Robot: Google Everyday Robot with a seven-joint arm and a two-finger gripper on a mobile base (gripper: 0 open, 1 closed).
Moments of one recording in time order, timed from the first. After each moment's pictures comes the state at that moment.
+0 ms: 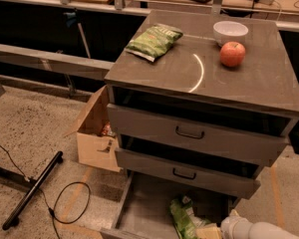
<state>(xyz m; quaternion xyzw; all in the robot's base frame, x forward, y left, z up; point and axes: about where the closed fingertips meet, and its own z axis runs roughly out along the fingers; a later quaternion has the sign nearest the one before) 0.422 -0.255 0.366 -0.17 0.93 0.11 0.30</state>
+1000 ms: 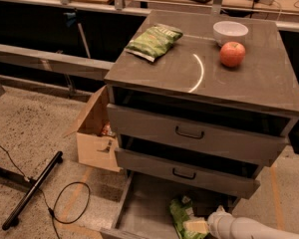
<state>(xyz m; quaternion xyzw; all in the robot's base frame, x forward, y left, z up) 0.466 -0.231 0.301 -0.16 0.93 0.12 0.32</state>
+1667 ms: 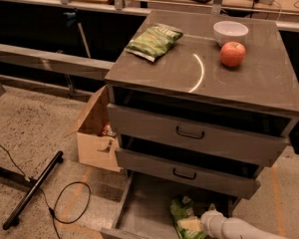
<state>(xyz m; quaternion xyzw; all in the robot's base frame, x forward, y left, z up) 0.496 -0.217 0.239 -0.17 0.91 0.13 0.34</state>
